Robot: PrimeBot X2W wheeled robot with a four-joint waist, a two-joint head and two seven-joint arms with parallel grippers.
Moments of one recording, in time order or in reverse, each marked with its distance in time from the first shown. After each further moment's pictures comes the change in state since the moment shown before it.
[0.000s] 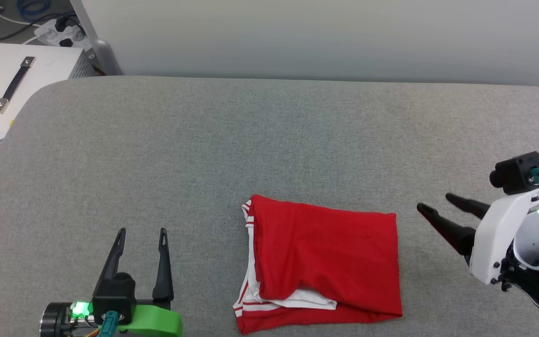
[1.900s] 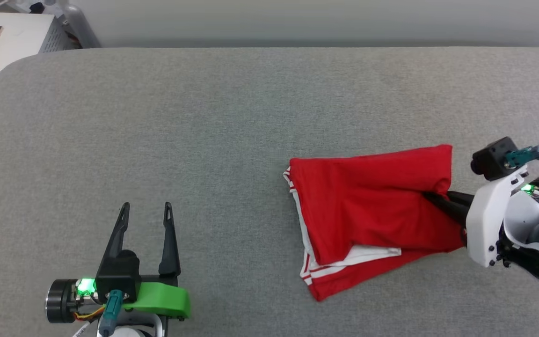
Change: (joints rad) left arm -0.080 -0.035 -0.001 -0.004 0.007 0.008 0.000; right arm -0.289 -0.210 0.454 0.225 0.174 0.000 -0.176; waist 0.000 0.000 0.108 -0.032
